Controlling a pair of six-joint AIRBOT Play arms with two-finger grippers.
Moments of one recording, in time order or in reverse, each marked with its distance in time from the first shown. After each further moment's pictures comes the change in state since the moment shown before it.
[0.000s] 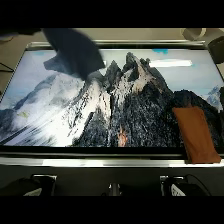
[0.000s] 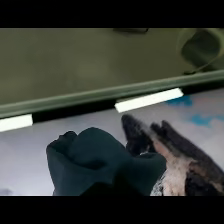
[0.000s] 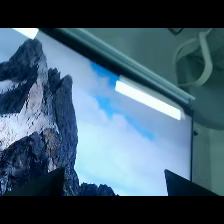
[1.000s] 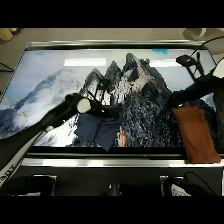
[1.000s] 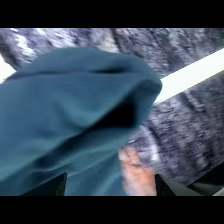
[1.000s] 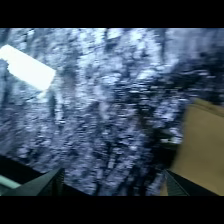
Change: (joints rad) left arm -0.279 -0.264 -0.636 -0.225 0.039 -0.110; right arm 0.000 -0.227 -0.346 0.184 0.372 0.000
